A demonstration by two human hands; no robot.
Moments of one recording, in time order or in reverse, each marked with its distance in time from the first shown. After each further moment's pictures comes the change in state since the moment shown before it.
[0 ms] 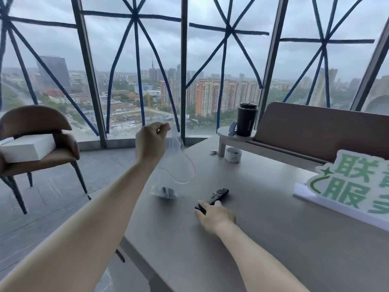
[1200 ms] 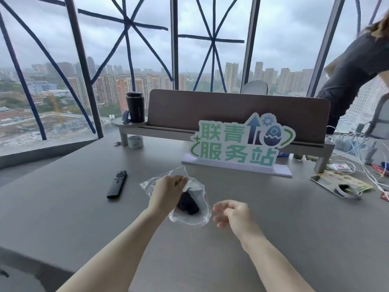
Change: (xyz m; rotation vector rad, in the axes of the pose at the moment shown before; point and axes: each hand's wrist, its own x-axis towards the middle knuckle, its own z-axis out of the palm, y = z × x) left_hand -0.304 0.169 0.153 -0.089 -0.768 0.082; right_hand -0.281 0.267 -0.059 1.207 0.496 0.364
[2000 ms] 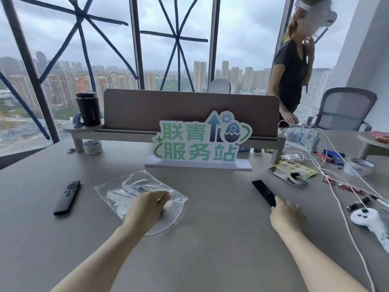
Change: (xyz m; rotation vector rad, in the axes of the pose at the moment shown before) left_hand -0.004 0.000 0.049 0.220 -0.069 0.177; right_hand 0.053 0.058 -0.208 -1.202 0.634 0.200
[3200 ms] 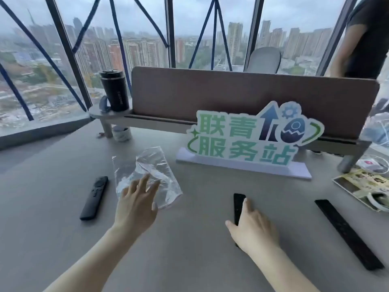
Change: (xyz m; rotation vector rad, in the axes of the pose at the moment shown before) left_hand 0.059 -0.115 -0.028 0.586 -0.053 -0.065; right_hand -0.060 -0.206 0.002 -0.060 -0.311 -0.412
